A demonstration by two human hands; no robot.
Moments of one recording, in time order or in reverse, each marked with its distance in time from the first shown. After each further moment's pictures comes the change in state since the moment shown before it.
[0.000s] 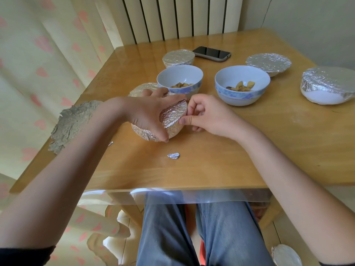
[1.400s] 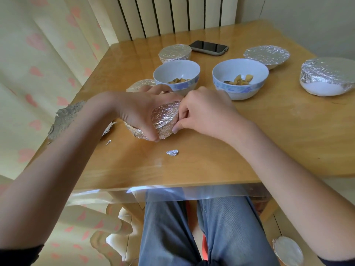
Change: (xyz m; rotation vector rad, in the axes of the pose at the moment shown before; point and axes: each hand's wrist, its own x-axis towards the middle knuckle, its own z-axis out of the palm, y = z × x) left_hand -0.006 -0.006 -0.004 0.009 -0.025 0.151; right_hand -0.009 -0.029 0.003 -0.796 0.089 -0.158
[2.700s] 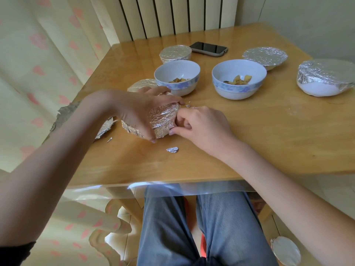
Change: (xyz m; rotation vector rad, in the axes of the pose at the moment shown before) left_hand -0.010 0.004 -0.004 0.046 -0.053 -0.026; right_hand -0.025 -0.008 0.026 0.097 0.054 0.003
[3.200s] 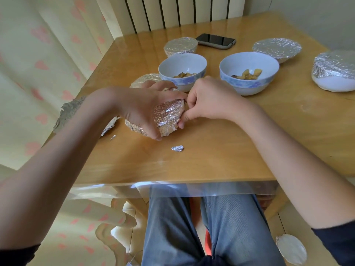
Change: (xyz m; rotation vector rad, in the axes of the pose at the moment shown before) left_hand 0.004 -0.006 0.004 -0.001 0.050 0.004; right_hand 0.050 0.022 -0.022 0.047 -0.184 0.025
